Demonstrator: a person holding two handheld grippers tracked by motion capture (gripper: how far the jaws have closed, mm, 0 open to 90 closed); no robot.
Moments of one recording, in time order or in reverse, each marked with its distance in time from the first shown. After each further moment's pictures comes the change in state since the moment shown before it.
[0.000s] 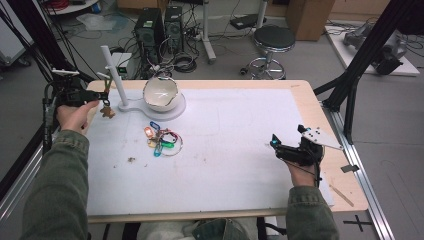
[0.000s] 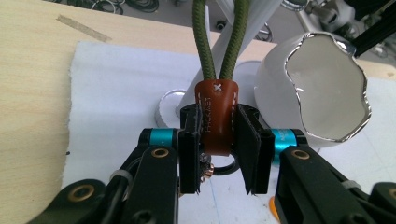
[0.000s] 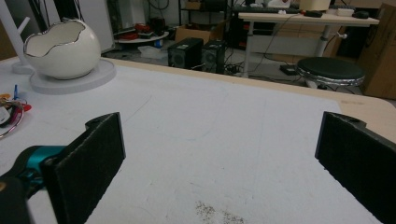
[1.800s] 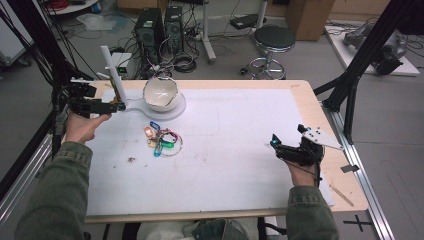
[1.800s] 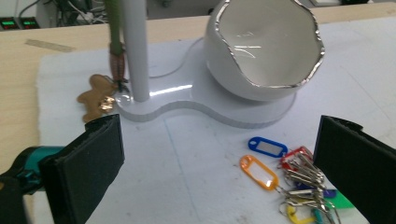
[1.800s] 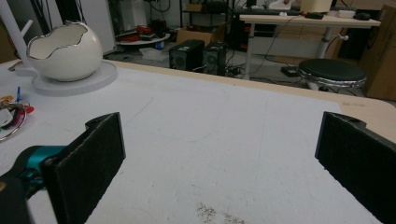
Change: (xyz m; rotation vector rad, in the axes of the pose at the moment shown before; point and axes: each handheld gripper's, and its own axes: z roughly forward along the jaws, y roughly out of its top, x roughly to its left) left arm -0.069 -0.031 -0.021 0.013 -0.011 0.231; right arm 0.000 0.001 -0.001 -0.006 0.005 0.004
